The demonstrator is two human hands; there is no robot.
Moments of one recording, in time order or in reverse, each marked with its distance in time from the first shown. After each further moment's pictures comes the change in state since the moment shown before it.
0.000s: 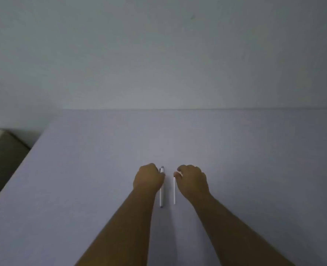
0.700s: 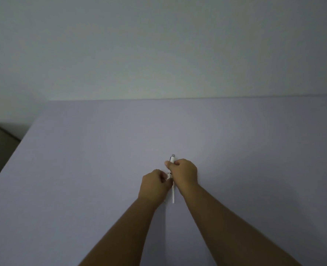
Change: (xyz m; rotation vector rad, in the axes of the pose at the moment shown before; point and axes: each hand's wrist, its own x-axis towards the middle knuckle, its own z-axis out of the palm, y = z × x) left_hand -0.001 -0.007 0.042 -0.241 -0.024 0.100; right_hand 0.036 -0.015 0.026 0.616 -0.061 0.359
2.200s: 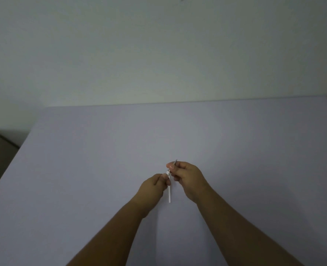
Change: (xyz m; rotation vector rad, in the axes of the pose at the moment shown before) left_hand -0.026 0.004 -0.015 -0.292 -0.248 0.036; right_hand -0.025 0.011 -0.041 0.611 -0.281 -0.009
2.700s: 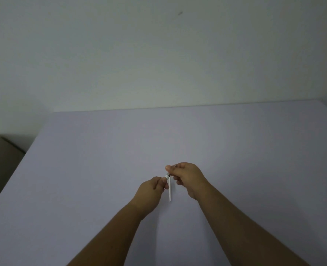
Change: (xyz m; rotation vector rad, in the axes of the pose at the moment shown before) left_hand -0.021 -0.002 -0.007 0.127 0.047 0.066; right_hand -0.011 -0.010 -0.002 -0.139 -0.012 0.054
